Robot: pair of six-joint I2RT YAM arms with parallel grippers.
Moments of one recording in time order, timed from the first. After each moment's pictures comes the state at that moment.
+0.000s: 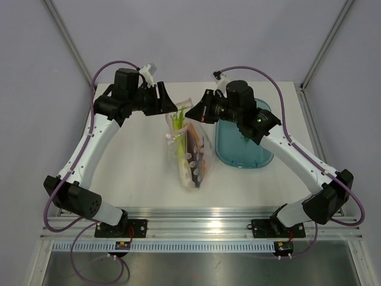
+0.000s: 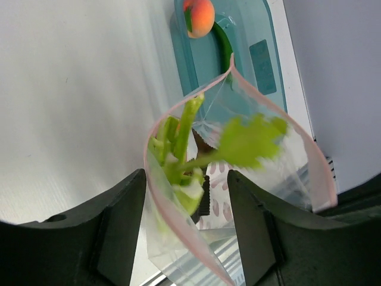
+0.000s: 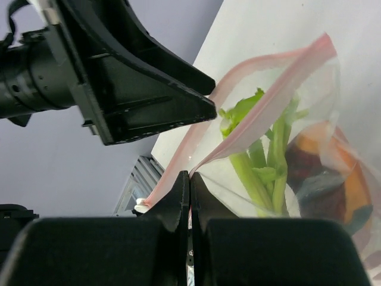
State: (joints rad) left arm -0.33 1.47 1.64 -0.77 0.40 -0.45; right arm 0.67 1.45 1.50 -0.32 -0.32 0.73
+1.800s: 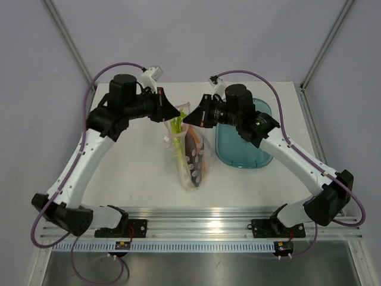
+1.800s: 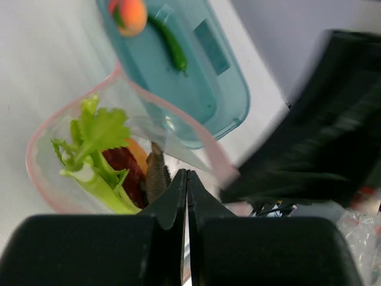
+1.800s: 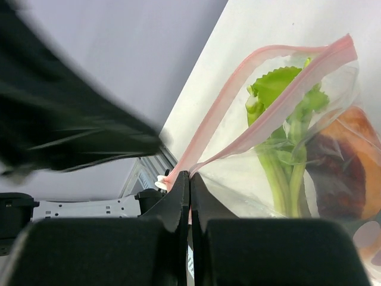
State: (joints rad) left arm -0.43 1.36 1.54 -0.67 0.50 -0.38; right arm 0.68 1.44 1.44 -0.28 -0.39 0.73
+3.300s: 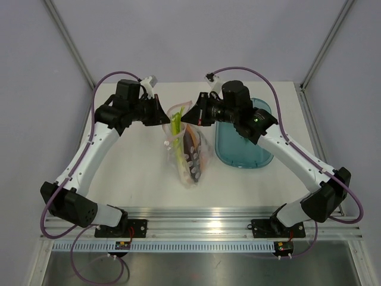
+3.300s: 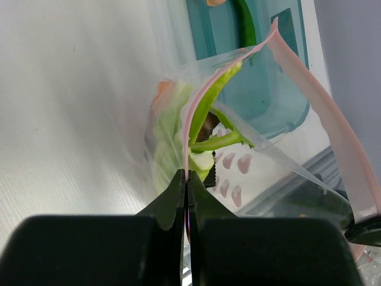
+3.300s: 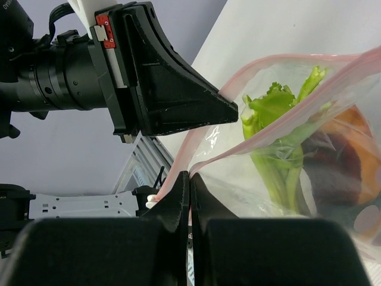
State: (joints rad) left arm -0.35 1.39 1.47 -0.76 0.37 -0.40; right arm 0.69 1.48 1.51 -0.34 -0.39 0.68
